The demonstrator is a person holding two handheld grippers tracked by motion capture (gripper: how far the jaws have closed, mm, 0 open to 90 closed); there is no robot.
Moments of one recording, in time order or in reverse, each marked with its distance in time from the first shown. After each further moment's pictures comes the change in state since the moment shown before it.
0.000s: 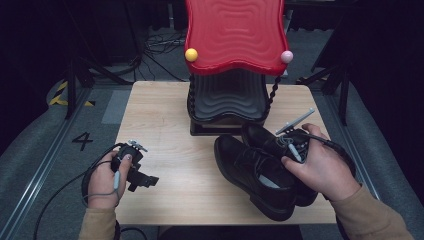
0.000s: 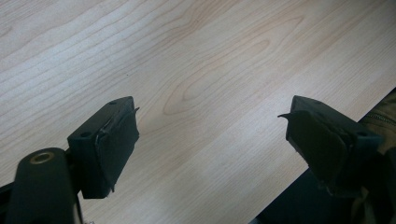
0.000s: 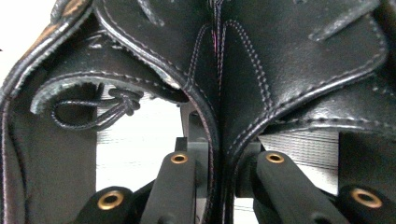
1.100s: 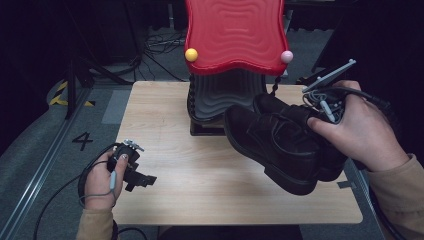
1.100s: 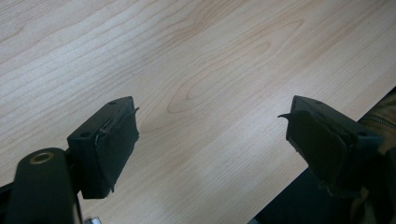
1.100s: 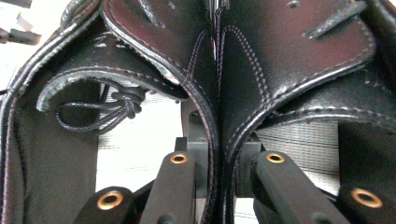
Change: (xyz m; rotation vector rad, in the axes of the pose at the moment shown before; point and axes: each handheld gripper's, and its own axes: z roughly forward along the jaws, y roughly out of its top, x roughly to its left) left arm 0.003 -0.004 -0.006 -0.020 -0.005 -0.010; right arm -0.010 0.028 -0.102 -0.074 0.016 0.038
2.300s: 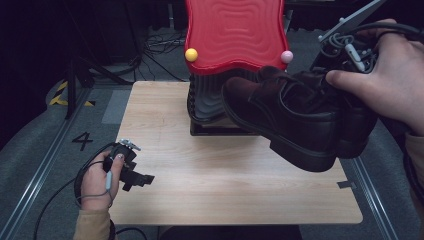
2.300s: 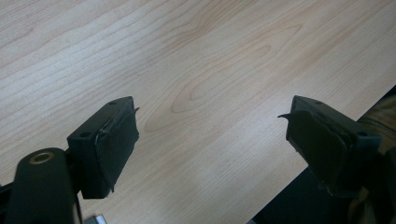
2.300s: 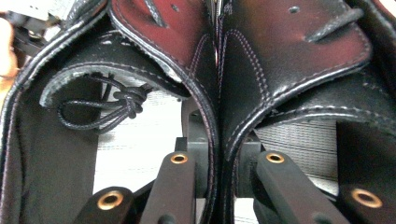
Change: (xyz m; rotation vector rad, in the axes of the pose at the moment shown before) left arm 0.004 -0.004 -0.005 -0.024 -0.004 -0.010; right arm 0.029 0.037 -0.092 -0.009 0.016 -0.004
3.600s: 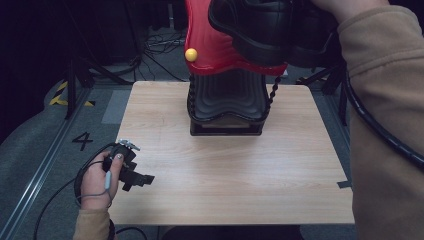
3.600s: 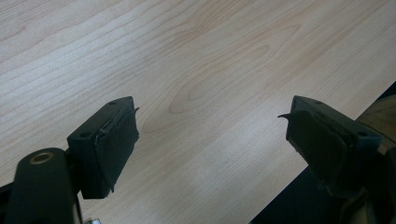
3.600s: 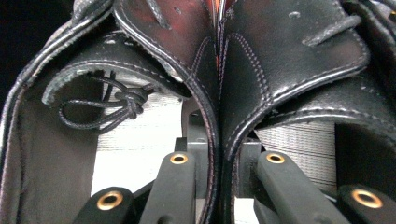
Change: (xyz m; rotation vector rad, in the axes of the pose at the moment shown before) left arm 0.005 -0.002 0.002 -0.005 -0.024 0.000; right arm 0.010 0.146 -0.034 -0.236 -0.119 0.148
